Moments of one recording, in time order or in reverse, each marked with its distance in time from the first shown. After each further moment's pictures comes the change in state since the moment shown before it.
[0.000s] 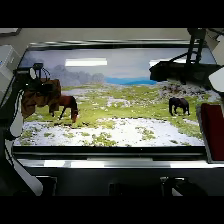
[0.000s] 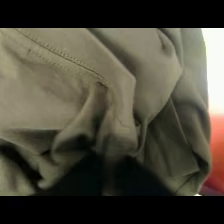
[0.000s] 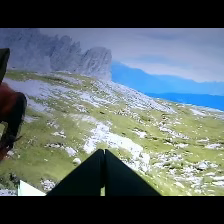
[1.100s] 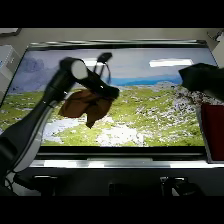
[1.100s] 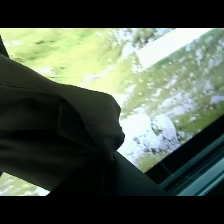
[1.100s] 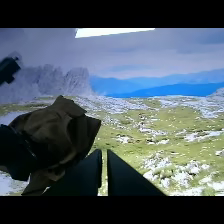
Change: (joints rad) left arm -0.747 0.271 -0.001 -0.478 -0.145 -0.149; right arm 0.000 0.345 0.000 -0.253 0.200 0.358
